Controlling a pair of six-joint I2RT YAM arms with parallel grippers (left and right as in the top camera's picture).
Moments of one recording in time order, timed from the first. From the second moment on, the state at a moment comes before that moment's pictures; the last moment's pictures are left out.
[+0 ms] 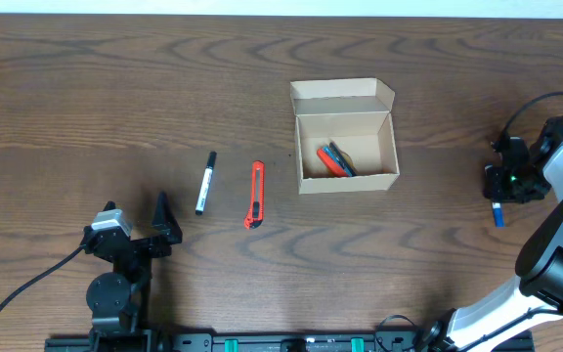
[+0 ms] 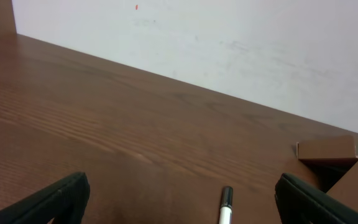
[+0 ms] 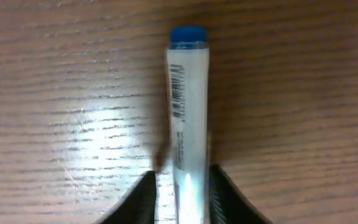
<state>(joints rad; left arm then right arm) 0.01 0.01 0.02 -0.12 -0.04 -0.27 -0.54 1.90 1.19 -0.74 -0.06 -0.51</state>
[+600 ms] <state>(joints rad) 0.01 0.01 0.02 -0.12 -0.04 -0.27 -0.53 1.90 1.19 -0.69 -0.16 -0.48</state>
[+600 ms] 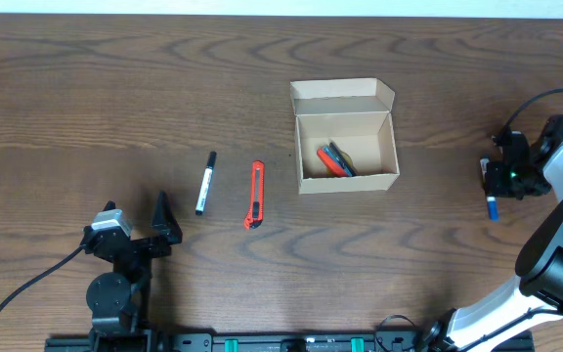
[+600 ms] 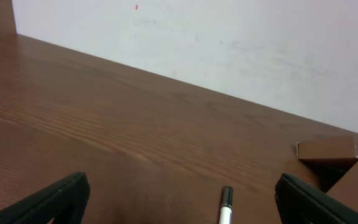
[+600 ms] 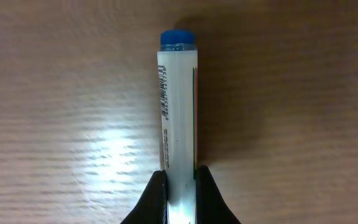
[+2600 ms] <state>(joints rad) 0.01 0.01 0.02 -0.12 -0.04 -0.27 0.23 1.76 1.42 -1.00 -0.34 -0.59</state>
